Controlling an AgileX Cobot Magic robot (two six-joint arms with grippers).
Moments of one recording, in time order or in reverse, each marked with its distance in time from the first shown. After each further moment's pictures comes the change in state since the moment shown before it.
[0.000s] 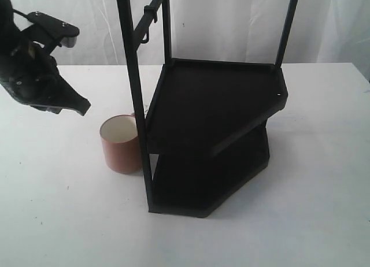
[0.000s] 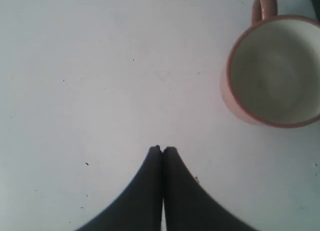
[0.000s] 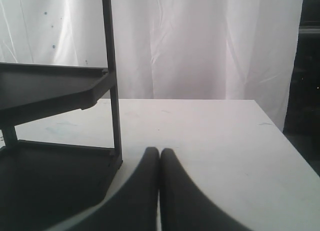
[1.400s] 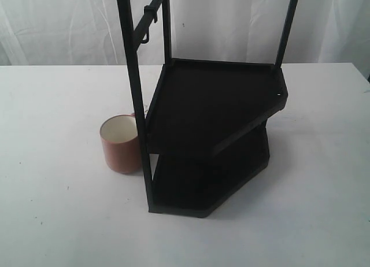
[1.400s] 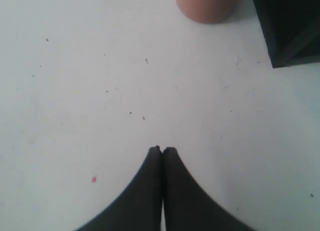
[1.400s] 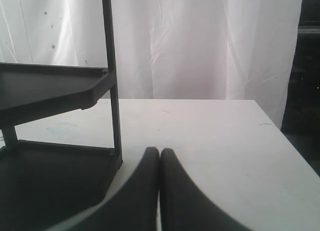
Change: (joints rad) left arm 0.000 -0.866 0.649 -0.200 -0.017 -0.067; right arm 0.000 0.000 0.000 0.000 0.000 0.000
